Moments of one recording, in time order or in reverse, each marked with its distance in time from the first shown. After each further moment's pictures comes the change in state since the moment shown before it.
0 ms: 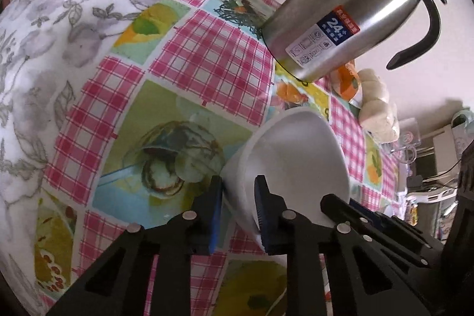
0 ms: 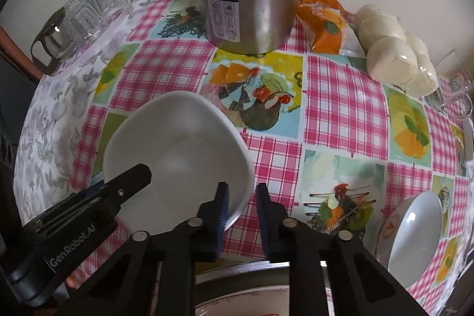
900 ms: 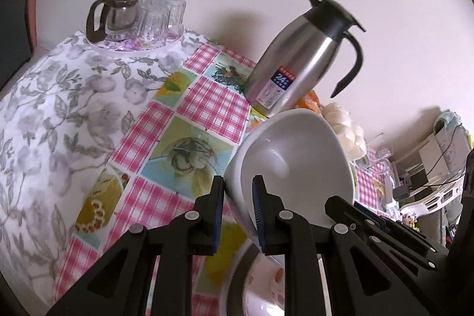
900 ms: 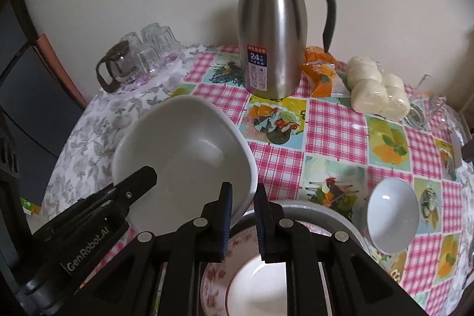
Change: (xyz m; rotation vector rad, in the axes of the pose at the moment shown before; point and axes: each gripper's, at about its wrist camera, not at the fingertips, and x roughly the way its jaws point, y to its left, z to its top) left arm -0.130 -0.024 -0.078 0.019 -0.310 0.015; right arm -0.121 0.008 -0.068 -0.054 -0.268 0.097
